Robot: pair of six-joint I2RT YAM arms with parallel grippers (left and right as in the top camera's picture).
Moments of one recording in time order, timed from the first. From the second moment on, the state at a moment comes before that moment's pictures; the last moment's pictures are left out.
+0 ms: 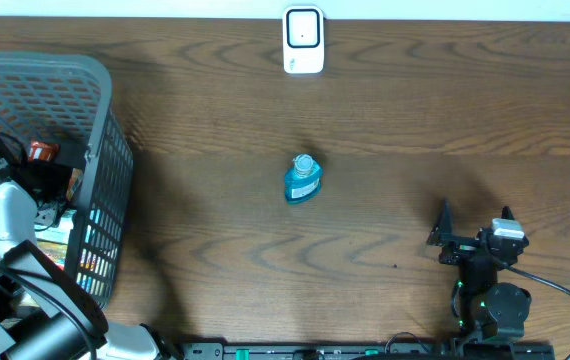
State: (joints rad) left arm 0.65 1.67 1.06 -0.55 0.11 -0.73; right arm -0.04 0.01 0.01 -0.06 0.08 0.06
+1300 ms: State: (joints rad) left arm 0.65 1.59 1.07 -0.55 0.12 -0.70; right arm -0.04 0.01 0.01 -0.06 0.08 0.06
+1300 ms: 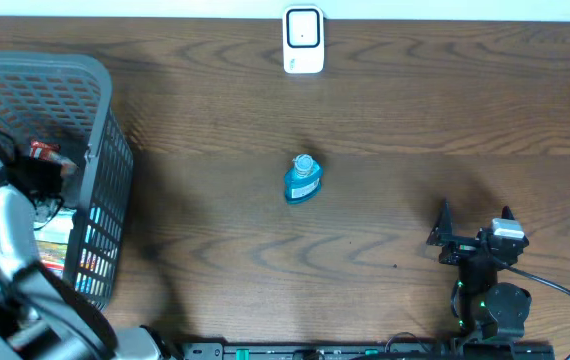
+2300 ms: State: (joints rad) left arm -0.05 0.84 1.09 -0.32 0.51 -0.83; right arm -0.04 0.01 0.01 -0.06 0.08 0.06
